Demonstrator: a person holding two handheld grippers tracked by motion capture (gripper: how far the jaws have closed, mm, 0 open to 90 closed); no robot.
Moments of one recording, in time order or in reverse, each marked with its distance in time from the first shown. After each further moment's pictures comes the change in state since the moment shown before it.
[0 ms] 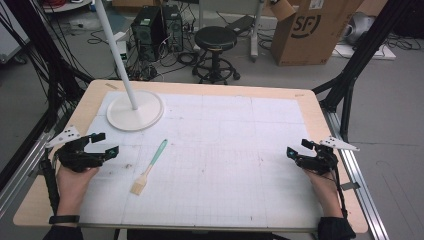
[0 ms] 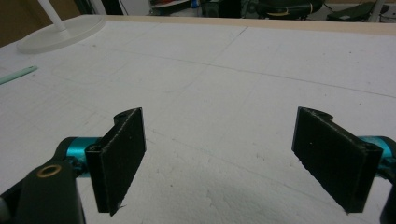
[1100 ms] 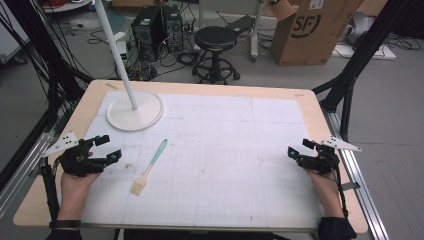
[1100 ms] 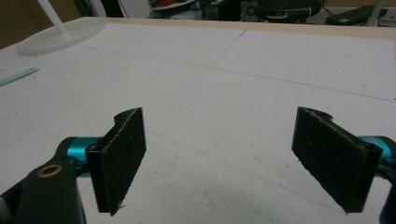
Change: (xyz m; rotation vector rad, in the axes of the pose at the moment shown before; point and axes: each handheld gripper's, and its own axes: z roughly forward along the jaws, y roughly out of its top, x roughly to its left) left arm -0.021 -0.005 0.003 -0.114 -0.099 -0.016; right arm -0.001 0.001 -0.003 -0.012 -0.002 -0.001
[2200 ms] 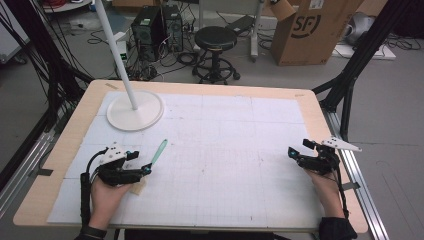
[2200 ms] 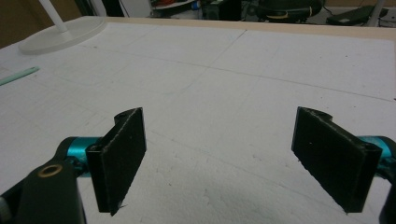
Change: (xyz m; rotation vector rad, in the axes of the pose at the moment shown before) left arm -0.065 -0.026 0.064 0.313 0.146 0.067; right arm 0.000 0.000 -0.001 0.004 0.004 -0.002
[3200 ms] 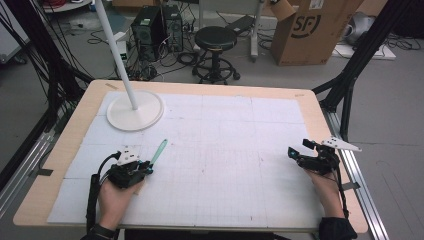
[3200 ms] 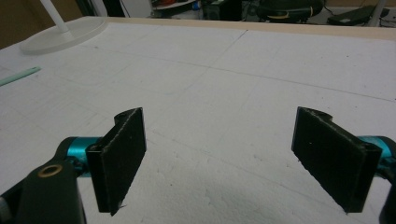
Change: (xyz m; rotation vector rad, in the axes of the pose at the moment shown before) left arm -0.016 -0.004 0.017 0.126 0.076 -0.002; right arm 0.000 0.000 0.000 0.000 0.003 -0.001
